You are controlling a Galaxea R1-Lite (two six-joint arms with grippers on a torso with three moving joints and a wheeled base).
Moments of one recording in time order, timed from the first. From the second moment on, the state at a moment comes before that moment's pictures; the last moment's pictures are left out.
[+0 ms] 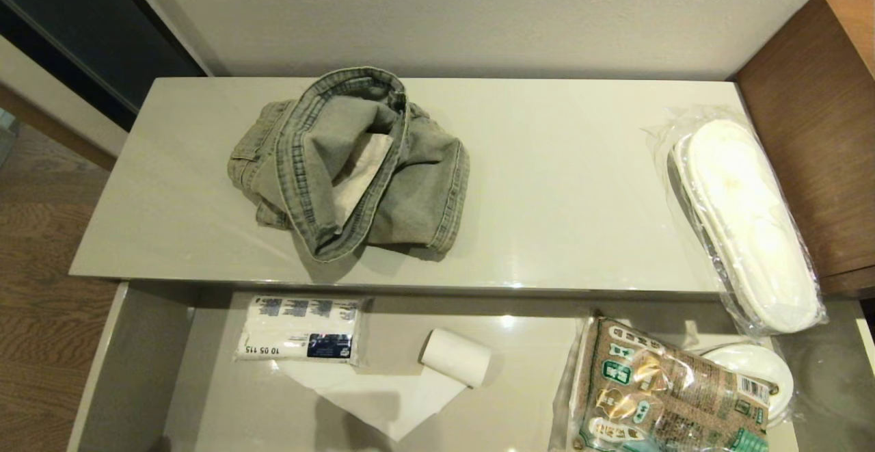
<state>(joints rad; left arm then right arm) 0.35 0.27 -0.03 -0.18 -0.17 0.13 0.00 0.00 -0.04 0.09 0.00 0.02</state>
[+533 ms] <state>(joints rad) 0.32 0.28 -0.03 -0.02 -0.14 0.13 0.00 0.00 -0.04 0.09 0.00 0.02</state>
